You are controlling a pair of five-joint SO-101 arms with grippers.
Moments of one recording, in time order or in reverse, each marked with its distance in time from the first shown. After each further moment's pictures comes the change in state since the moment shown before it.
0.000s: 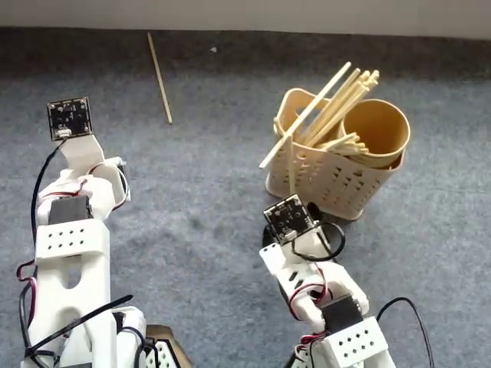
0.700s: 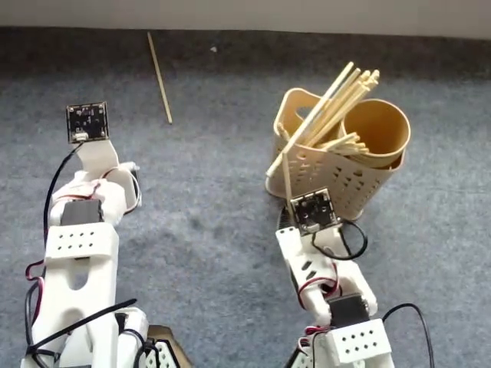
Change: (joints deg) left arm 3.9 0.0 4.0 -3.7 0.0; right arm 9.1 0.0 -0.1 -6.7 0.0
